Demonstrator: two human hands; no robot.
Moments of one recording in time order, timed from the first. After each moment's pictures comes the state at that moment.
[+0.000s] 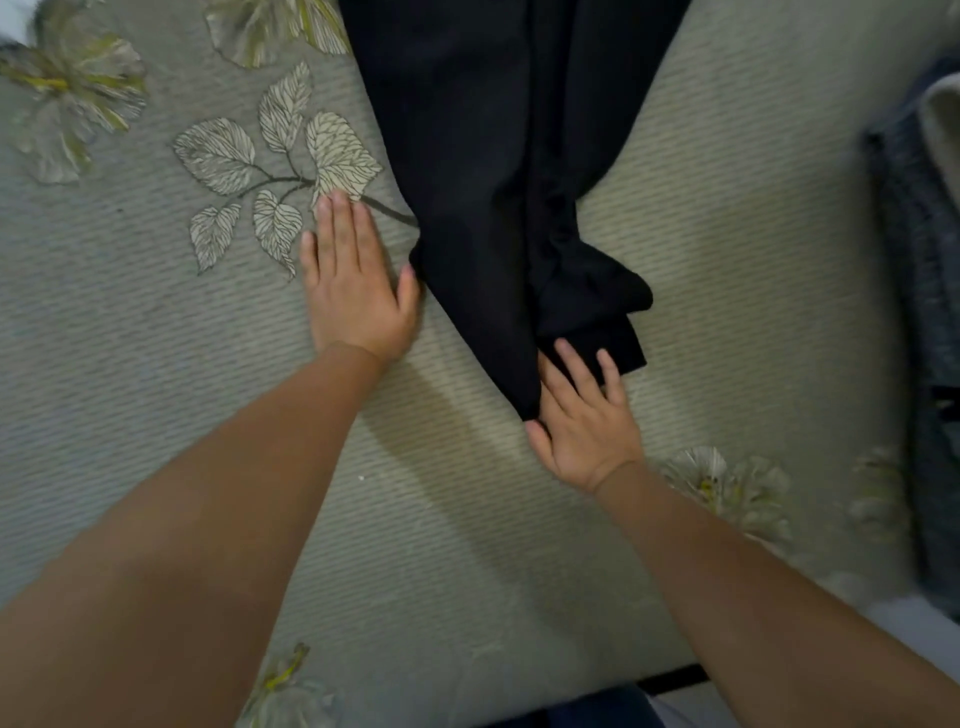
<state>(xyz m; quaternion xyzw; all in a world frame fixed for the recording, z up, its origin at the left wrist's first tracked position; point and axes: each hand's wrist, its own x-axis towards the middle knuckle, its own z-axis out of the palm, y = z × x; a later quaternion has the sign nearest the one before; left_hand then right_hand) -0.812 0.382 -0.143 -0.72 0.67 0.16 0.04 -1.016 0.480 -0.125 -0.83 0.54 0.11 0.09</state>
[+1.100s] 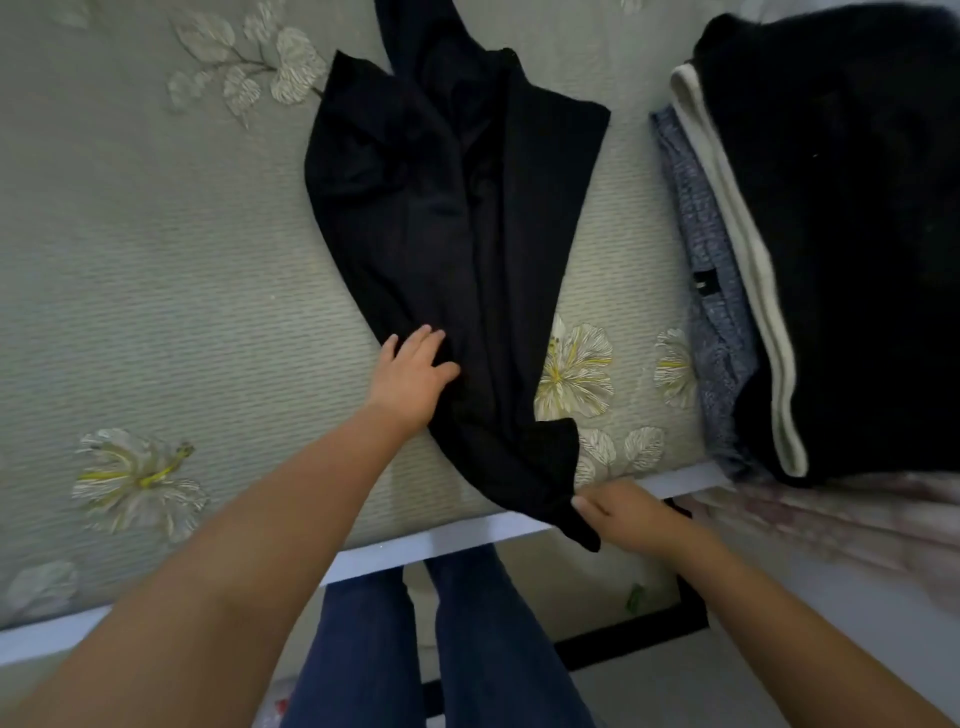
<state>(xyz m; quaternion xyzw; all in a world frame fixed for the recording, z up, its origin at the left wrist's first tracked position) -0.932 0.603 -0.094 -0.56 0.78 0.26 0.12 -1.178 0.681 -0.025 -0.62 0.53 0.28 0.50</state>
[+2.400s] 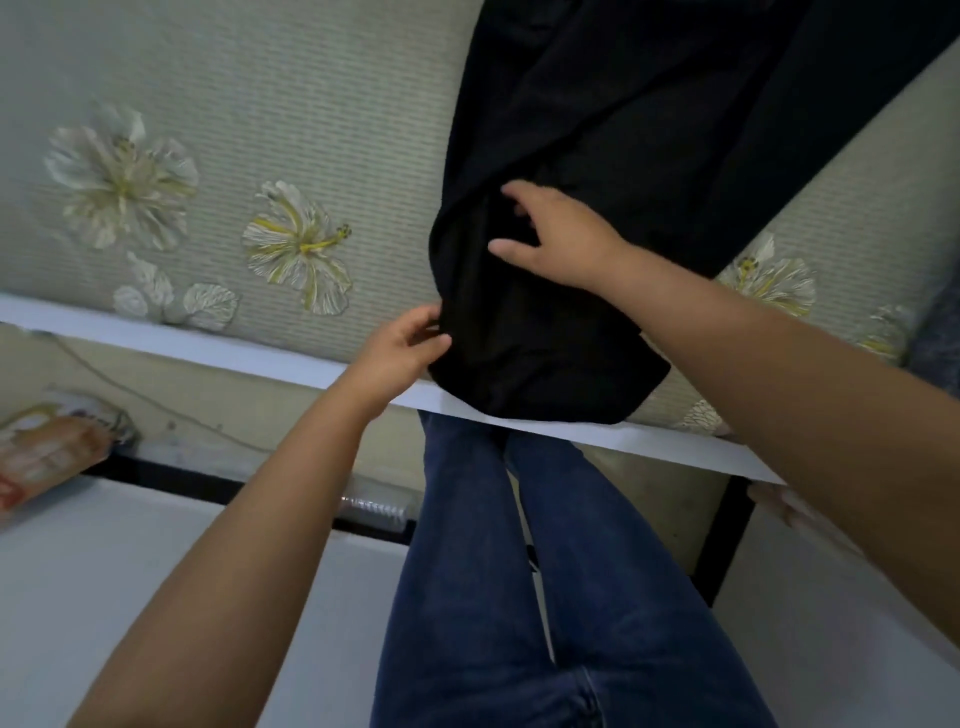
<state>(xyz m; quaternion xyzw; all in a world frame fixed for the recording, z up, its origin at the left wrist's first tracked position) -0.845 0.755 -0.047 -0.73 0.22 0.60 -0.25 -0.968 0.583 -0.069 -0.82 0.36 0.15 0.41</state>
